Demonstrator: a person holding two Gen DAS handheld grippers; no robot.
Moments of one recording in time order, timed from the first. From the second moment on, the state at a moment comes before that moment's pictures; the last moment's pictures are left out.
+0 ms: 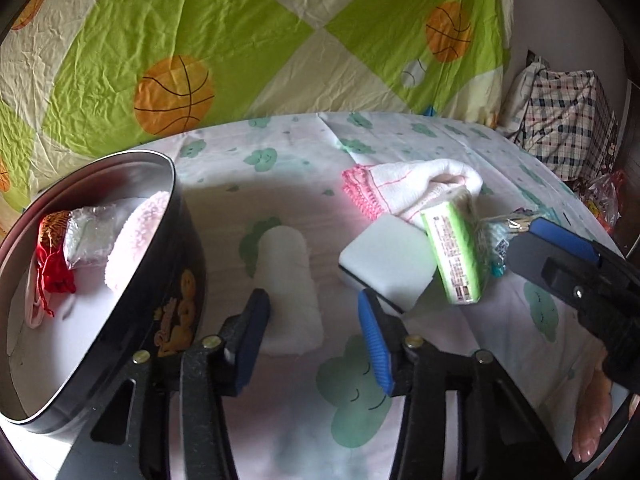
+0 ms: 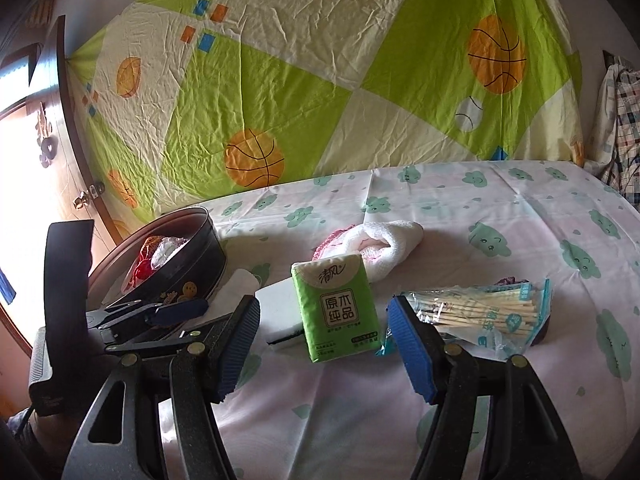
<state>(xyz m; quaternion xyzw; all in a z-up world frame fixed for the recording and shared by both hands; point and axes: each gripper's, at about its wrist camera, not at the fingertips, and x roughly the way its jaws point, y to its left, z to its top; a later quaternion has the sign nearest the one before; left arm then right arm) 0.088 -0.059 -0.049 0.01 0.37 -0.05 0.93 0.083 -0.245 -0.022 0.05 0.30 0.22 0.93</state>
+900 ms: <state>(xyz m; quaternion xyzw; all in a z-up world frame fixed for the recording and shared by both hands) 0.124 -0.047 -0.054 -0.02 0.39 -0.02 0.92 0.108 -0.229 -0.027 0.02 0.33 0.22 0.92</state>
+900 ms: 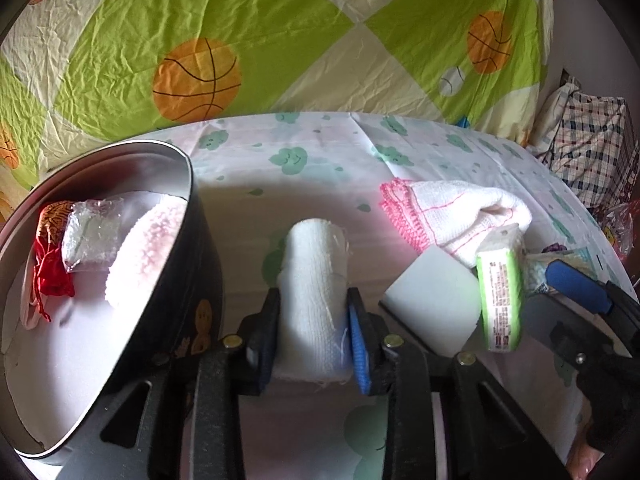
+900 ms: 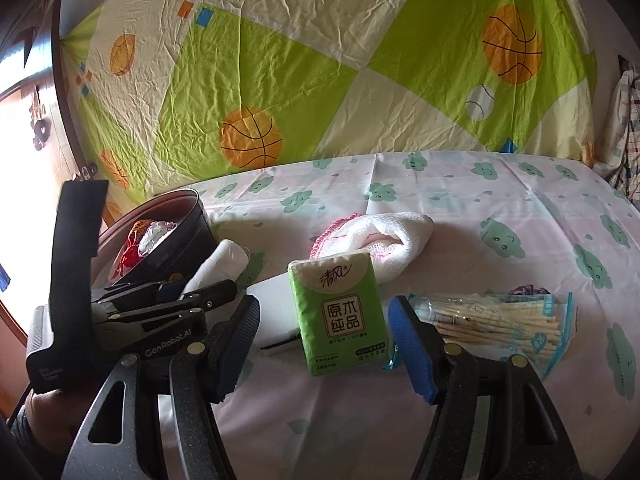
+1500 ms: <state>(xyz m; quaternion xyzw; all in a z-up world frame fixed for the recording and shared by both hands) 0.105 -0.038 -0.039 -0.04 0.32 0.00 0.95 0.140 -0.216 -0.041 0.01 0.38 0.22 0.90</state>
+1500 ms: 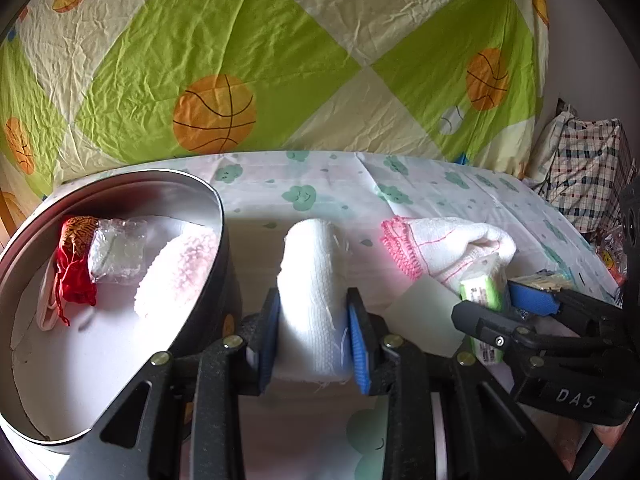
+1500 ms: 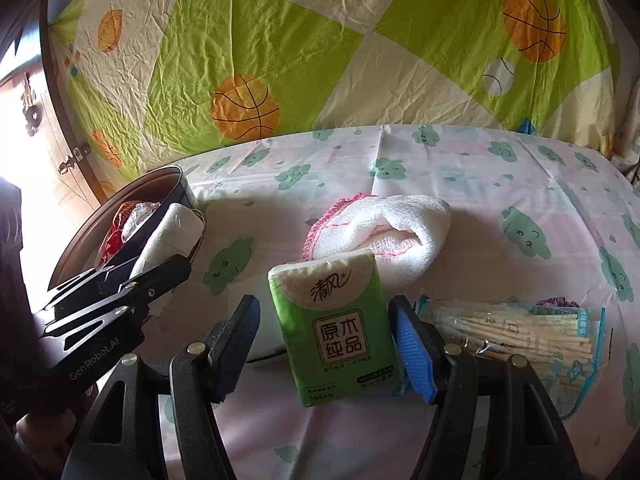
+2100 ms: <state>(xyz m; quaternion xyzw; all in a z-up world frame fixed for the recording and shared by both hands) 0.082 -0.033 -0.026 -0.05 0.26 0.01 0.97 0.116 -0.229 -0.023 0.02 0.30 0.20 0.93</state>
